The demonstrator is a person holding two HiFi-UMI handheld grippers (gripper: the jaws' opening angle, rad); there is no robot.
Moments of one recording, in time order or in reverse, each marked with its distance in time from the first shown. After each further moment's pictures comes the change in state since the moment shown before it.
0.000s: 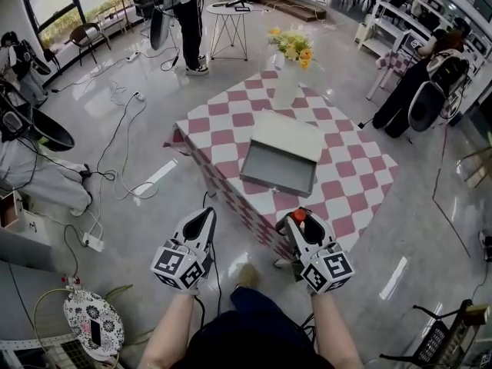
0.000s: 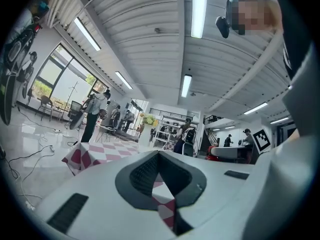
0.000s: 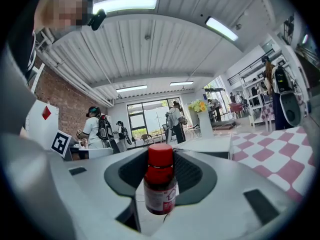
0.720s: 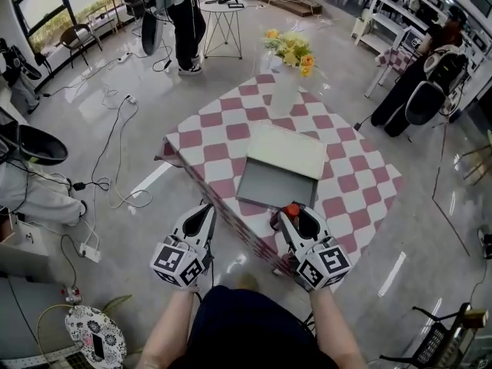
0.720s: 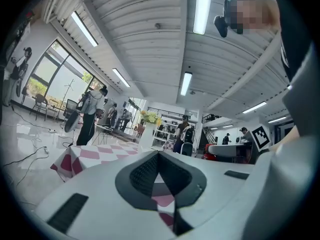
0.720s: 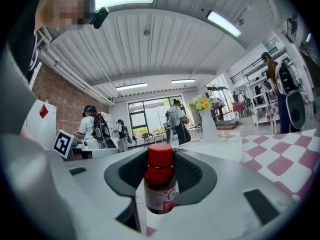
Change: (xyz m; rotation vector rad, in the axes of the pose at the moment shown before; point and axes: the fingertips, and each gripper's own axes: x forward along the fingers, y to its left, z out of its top) left arm 0.089 0.047 0.008 0.011 0.013 -0.033; right arm 0.089 -0.041 0.012 -0.012 0.015 0.022
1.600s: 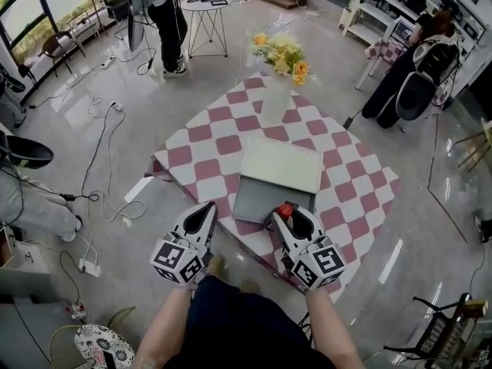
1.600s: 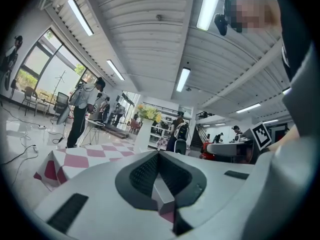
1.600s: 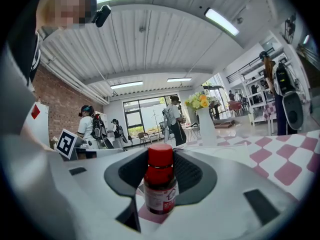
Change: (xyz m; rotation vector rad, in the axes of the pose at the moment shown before) left arm 0.074 0.031 0.010 -0.005 0.064 -0.094; right arm 0.056 -0.028 0.015 0.014 0.018 -0.047
